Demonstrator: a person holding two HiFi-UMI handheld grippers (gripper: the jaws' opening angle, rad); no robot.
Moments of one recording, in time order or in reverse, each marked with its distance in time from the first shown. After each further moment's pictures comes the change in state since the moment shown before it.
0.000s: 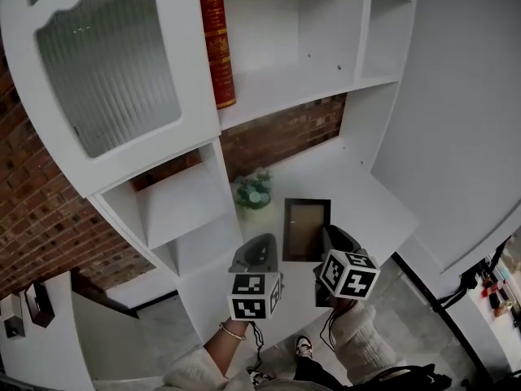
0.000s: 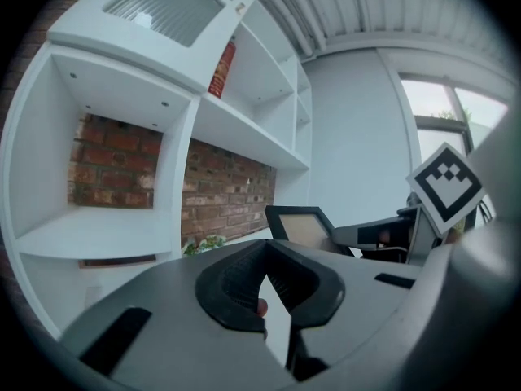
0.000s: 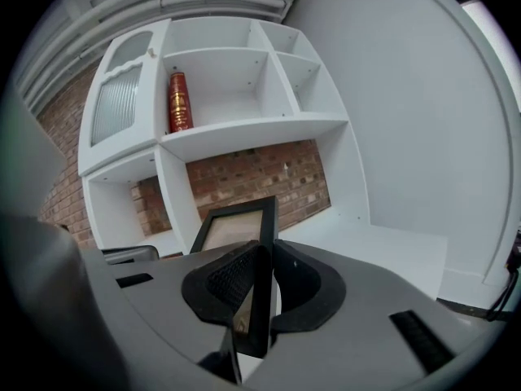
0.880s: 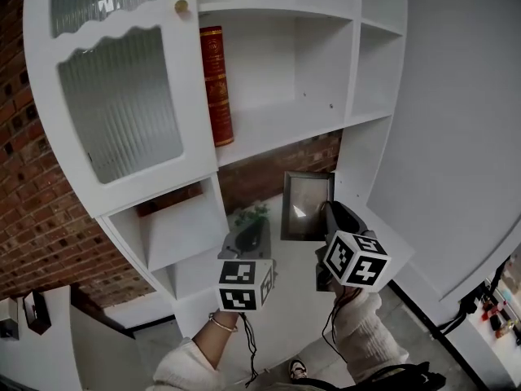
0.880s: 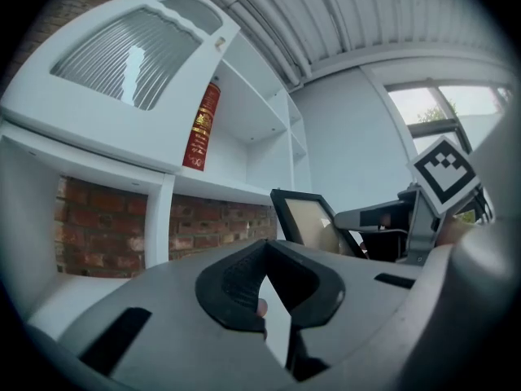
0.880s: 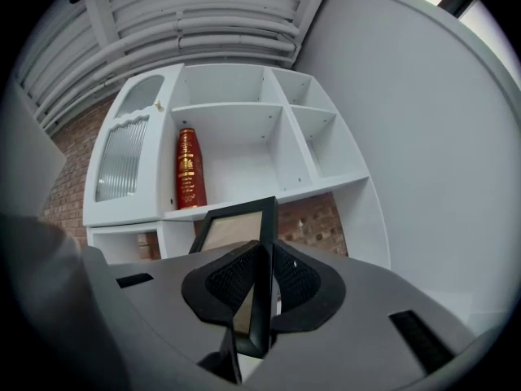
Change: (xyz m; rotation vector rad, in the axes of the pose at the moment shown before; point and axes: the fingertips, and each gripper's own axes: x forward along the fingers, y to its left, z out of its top) left arm 0.013 -0.003 0.126 0.090 -0.209 0.017; right arm -0.002 0.019 0.154 -0.037 -0.276 0.098
